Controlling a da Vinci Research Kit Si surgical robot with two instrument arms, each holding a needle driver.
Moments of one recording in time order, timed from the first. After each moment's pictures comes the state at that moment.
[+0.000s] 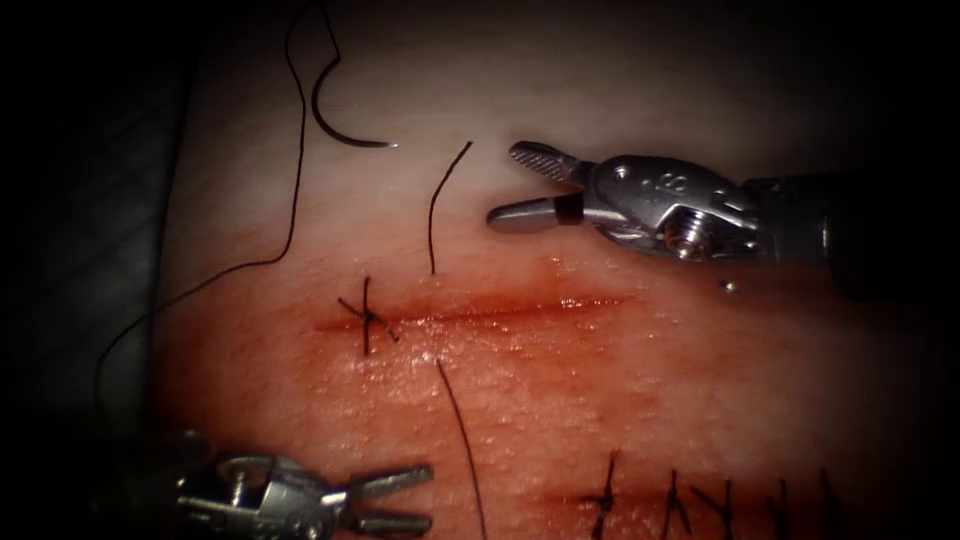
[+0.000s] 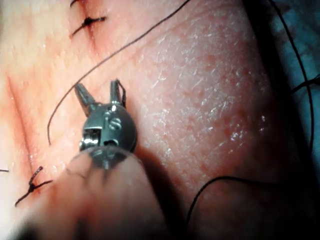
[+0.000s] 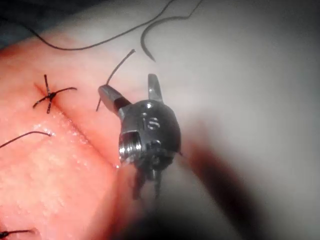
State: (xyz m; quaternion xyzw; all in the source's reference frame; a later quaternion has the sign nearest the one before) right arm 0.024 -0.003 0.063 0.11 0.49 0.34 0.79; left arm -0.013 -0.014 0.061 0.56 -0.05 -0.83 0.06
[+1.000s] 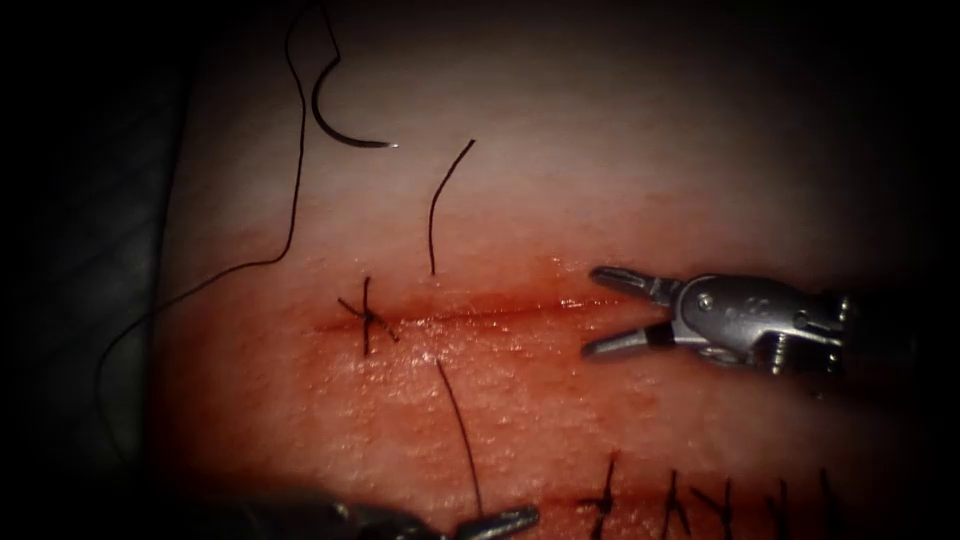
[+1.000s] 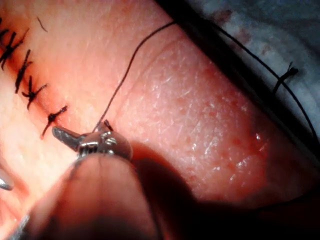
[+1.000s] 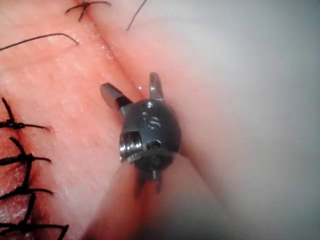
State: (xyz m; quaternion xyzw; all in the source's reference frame) right arm 0.019 -0.011 0.065 0.07 0.51 0.27 0.81; left arm -0.020 -0.018 0.061 0.50 -0.20 -0.81 0.25
